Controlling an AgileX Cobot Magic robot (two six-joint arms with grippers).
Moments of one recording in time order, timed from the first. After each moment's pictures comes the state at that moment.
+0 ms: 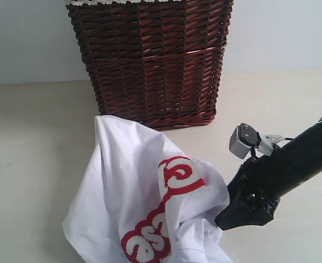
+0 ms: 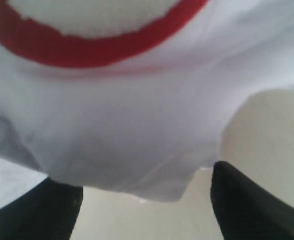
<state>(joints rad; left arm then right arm) -0.17 0.01 0.00 0.49 0.13 -0.42 0.10 1.93 -0.81 1.04 0.93 -1.79</state>
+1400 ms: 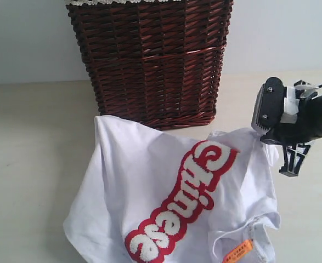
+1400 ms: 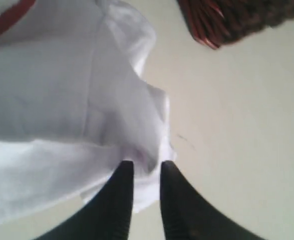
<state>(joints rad) -0.17 0.01 0.00 0.49 0.13 -0.42 0.11 1.65 -0.81 0.76 0.29 -1.83</state>
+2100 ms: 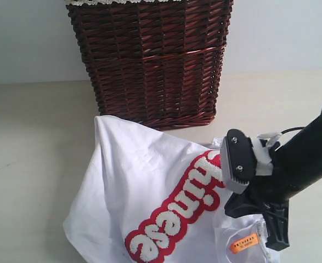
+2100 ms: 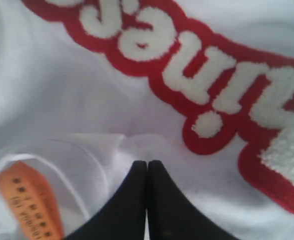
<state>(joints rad) -0.17 0.01 0.00 0.49 0.13 -0.42 0.30 1.64 -0.71 0.75 0.67 -1.74</state>
